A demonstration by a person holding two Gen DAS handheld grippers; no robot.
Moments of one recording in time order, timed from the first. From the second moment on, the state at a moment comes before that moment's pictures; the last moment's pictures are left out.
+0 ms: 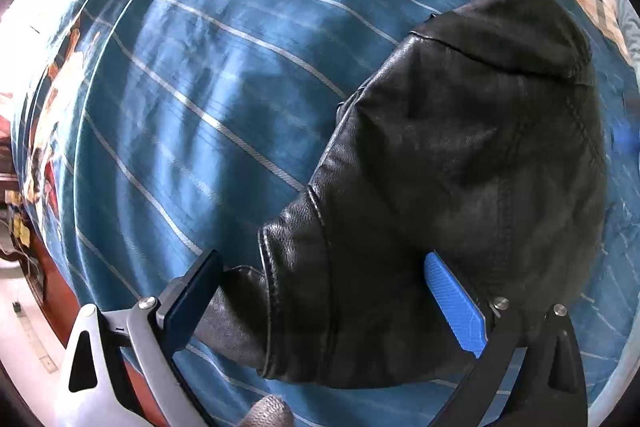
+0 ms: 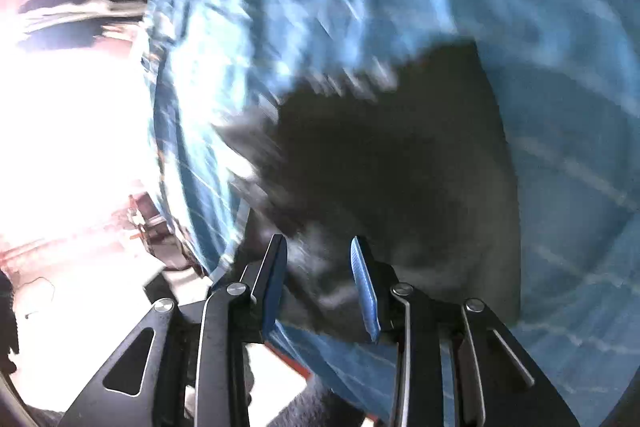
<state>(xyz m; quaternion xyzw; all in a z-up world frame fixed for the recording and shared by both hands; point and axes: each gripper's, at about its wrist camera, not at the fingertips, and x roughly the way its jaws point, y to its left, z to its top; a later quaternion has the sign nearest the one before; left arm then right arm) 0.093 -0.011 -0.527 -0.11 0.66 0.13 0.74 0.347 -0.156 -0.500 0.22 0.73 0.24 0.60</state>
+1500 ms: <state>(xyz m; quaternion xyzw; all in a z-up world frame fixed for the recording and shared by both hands) 0.020 0.016 -0.539 -0.48 0.52 0.18 0.69 0.358 -0.149 -0.653 0.30 0.71 0.37 0.52</state>
